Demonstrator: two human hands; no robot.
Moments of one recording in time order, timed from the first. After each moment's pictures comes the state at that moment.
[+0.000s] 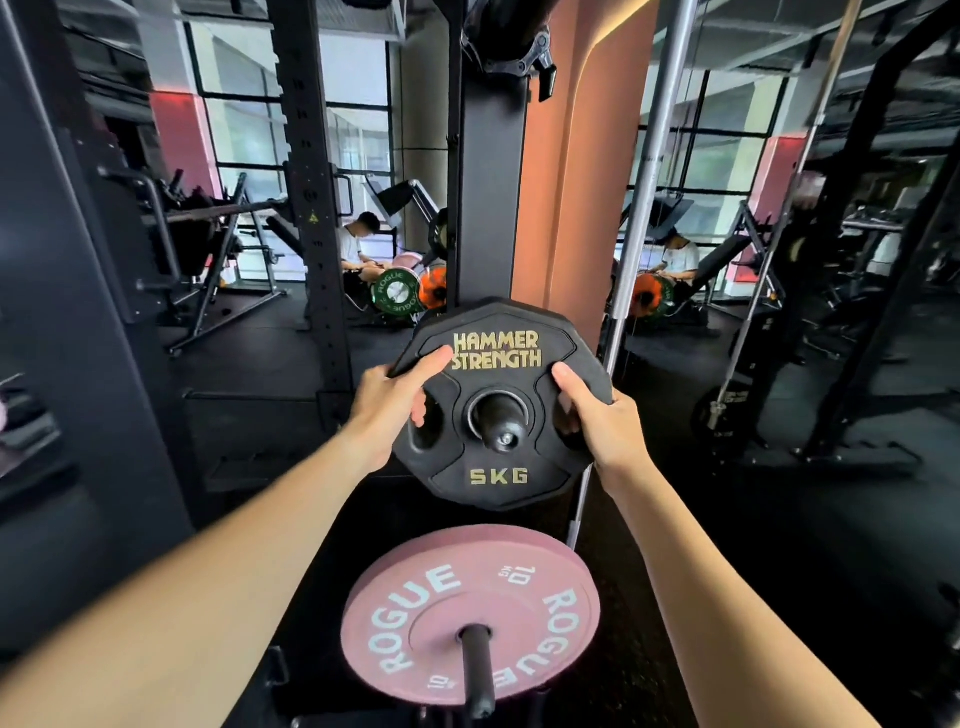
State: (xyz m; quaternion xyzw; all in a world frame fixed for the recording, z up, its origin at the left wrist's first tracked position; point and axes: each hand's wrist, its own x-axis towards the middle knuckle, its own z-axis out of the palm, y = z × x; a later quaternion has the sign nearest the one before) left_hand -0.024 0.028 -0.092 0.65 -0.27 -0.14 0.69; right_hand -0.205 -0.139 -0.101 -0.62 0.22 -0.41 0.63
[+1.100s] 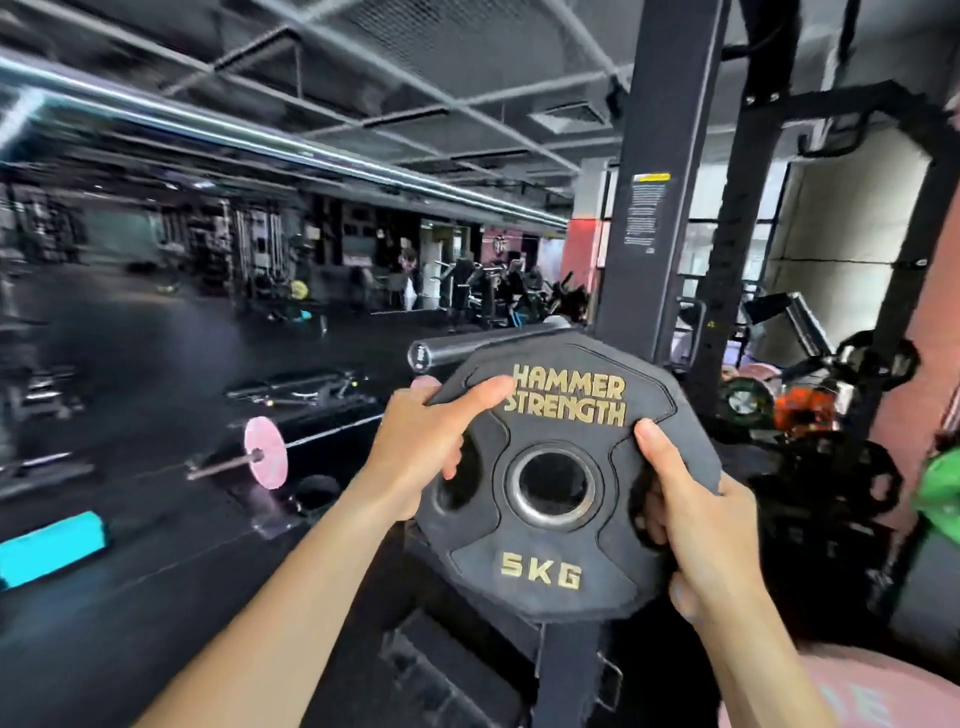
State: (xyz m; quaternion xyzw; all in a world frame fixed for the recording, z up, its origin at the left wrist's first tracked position) left_hand -0.183 0.593 0.005 0.74 -0.05 0.15 0.66; right_hand -0.242 0.377 -0.017 -0.58 0.01 -0.26 0.77
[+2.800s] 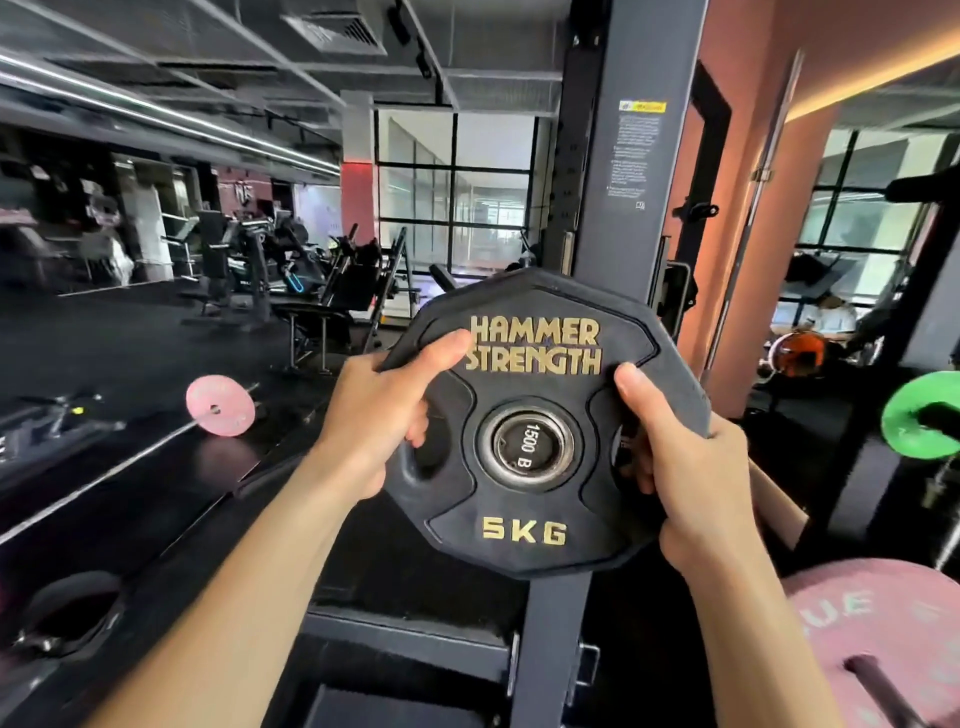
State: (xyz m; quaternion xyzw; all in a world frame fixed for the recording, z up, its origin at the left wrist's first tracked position) left_hand 0.171 0.735 0.012 0.65 -0.23 -0.01 0.73; right_hand 0.017 0.570 -0.003 -0.59 0.11 -0.46 0.66
